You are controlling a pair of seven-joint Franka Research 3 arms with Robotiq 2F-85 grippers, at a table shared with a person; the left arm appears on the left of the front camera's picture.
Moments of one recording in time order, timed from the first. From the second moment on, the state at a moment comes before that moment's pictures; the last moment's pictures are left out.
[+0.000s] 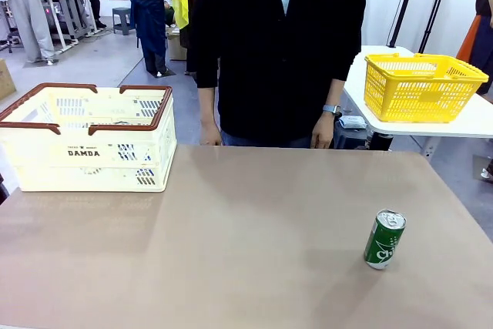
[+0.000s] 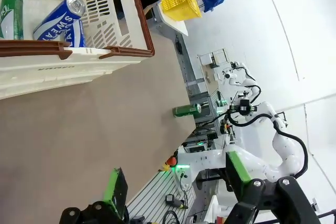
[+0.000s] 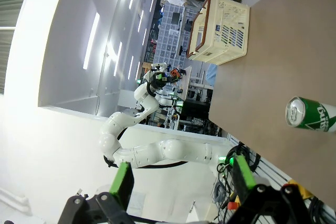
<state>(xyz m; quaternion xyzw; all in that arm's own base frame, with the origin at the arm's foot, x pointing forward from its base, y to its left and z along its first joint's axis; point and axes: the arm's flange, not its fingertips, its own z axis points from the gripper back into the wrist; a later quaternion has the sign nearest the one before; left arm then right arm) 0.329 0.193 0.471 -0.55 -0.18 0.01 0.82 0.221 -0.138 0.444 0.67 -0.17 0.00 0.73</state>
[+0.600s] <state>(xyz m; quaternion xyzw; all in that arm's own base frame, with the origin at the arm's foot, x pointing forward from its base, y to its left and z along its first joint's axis) 0.329 0.192 0.471 -0.55 -0.17 0.00 0.82 0.231 -0.041 0.492 0.47 -0.08 0.06 0.87</state>
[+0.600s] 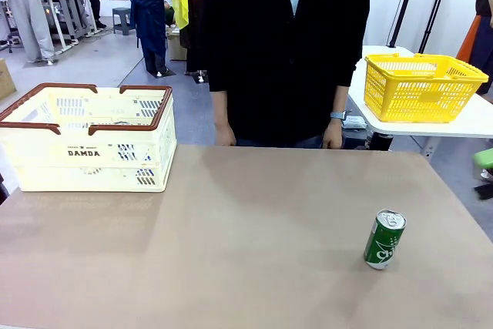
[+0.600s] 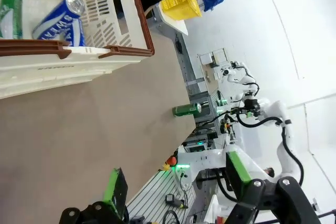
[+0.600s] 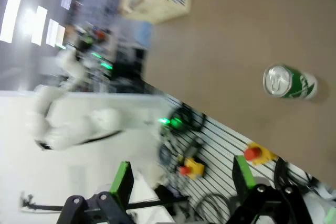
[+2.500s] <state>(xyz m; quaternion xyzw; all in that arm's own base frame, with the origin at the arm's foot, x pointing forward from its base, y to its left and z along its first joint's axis) 0.329 0.192 0.471 -0.55 -0.18 0.00 0.82 0.312 0.088 0.410 0.06 -0.03 0.09 0.99</state>
